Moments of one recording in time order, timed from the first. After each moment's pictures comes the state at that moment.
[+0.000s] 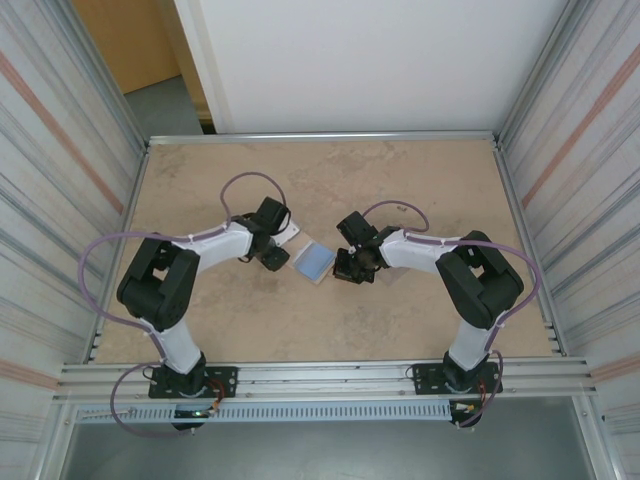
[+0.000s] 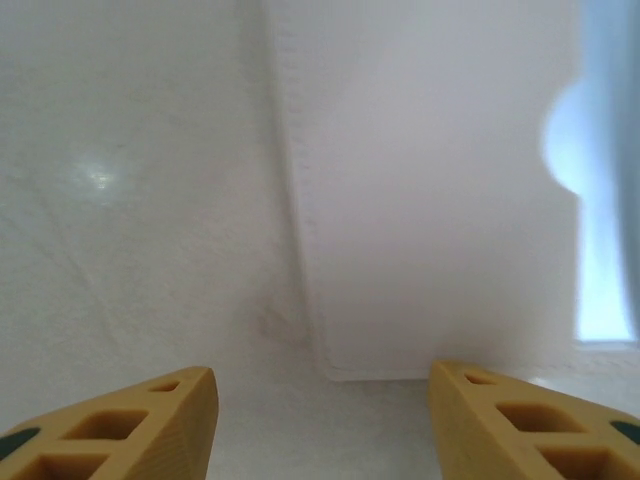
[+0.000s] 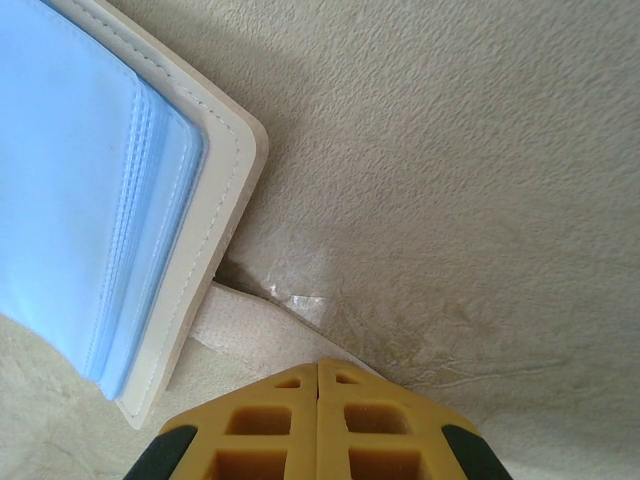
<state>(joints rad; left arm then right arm) -0.54 1.74 1.01 -0.48 -0.14 0.33 0.69 1.76 0.99 -0.42 -0.20 0.87</state>
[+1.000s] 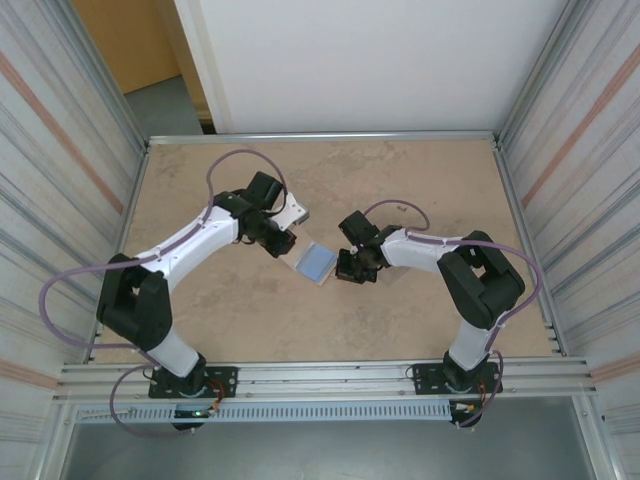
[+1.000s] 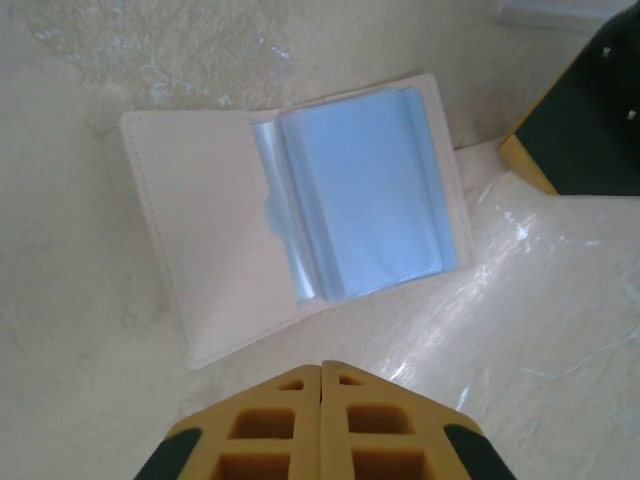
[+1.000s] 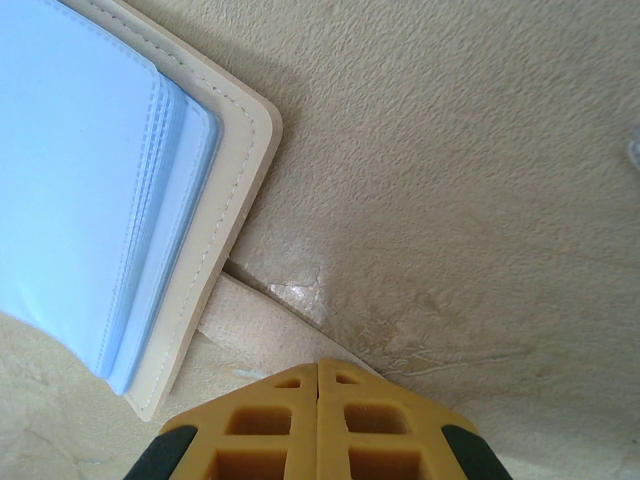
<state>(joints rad) -0.53 1.62 1.26 -0.82 0.24 0.25 0.68 1.76 0.99 -0.45 -0.21 0.83</state>
